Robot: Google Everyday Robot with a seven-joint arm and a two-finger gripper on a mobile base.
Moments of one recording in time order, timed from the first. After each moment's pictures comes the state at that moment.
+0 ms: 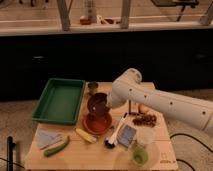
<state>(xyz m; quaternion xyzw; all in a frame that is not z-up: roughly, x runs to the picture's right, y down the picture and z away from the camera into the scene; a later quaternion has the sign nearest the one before) 0.041 0.101 0.768 -0.11 -0.23 -0.59 0.77</state>
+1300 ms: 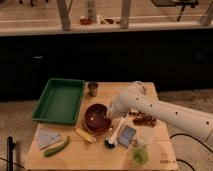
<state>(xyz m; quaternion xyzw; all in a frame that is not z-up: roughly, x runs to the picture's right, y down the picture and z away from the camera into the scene) 0.033 0.154 0.784 -0.09 -0.31 -0.58 0.75</state>
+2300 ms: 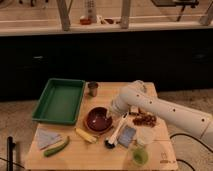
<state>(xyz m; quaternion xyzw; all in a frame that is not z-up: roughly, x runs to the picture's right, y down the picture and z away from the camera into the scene) 0.036 0.153 0.800 -0.10 -0.33 -0.57 0.75</state>
